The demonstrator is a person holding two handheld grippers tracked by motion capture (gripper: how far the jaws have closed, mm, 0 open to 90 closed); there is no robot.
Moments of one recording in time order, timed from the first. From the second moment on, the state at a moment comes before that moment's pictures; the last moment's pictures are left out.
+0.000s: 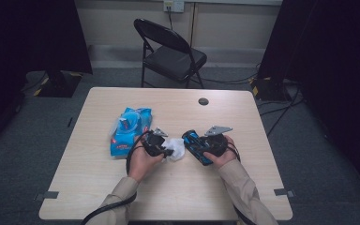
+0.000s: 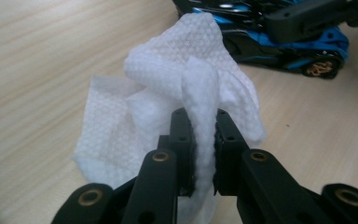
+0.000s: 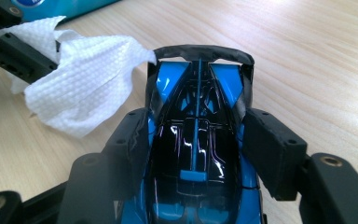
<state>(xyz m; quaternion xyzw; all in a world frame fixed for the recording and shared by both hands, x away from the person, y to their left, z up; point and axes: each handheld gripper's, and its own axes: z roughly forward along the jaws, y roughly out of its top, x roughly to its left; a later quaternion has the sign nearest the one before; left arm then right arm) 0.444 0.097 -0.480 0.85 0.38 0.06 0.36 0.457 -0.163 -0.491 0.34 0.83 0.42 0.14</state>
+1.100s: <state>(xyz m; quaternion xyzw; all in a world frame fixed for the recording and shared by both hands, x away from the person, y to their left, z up) 0.447 0.032 -0.492 0.86 0.35 0.05 0.37 0.452 -0.166 -0.494 0.35 0.82 0.43 0.15</state>
